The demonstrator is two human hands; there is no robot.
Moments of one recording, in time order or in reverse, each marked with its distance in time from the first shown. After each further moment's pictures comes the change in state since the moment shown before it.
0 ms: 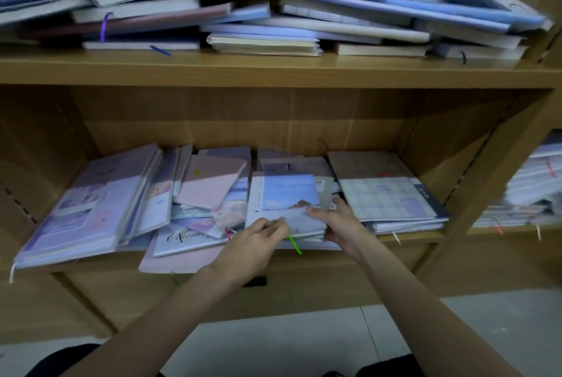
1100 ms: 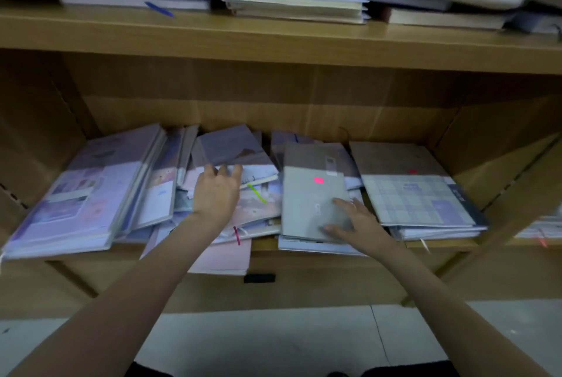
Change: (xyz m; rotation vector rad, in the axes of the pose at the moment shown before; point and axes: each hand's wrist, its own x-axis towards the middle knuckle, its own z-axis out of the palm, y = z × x) left_hand 0.031 -0.112 0.028 0.337 -0.261 -0.589; right_hand 0.048 0.024 -0.027 -1.164 -0.124 -0.233
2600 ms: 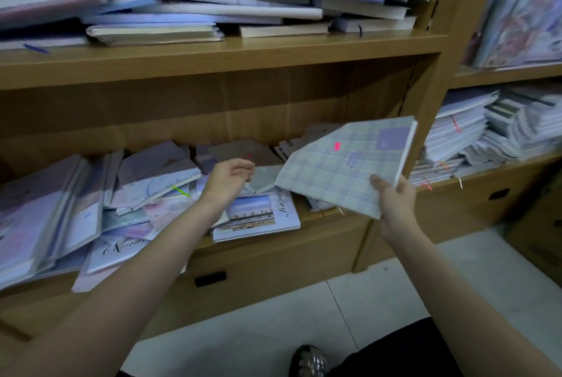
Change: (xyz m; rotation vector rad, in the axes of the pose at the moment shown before) left_hand -0.020 0.136 -0.104 -1.304 -0.205 -0.087; right_hand -0.136 0.049 -0.083 1.274 0.951 0.290
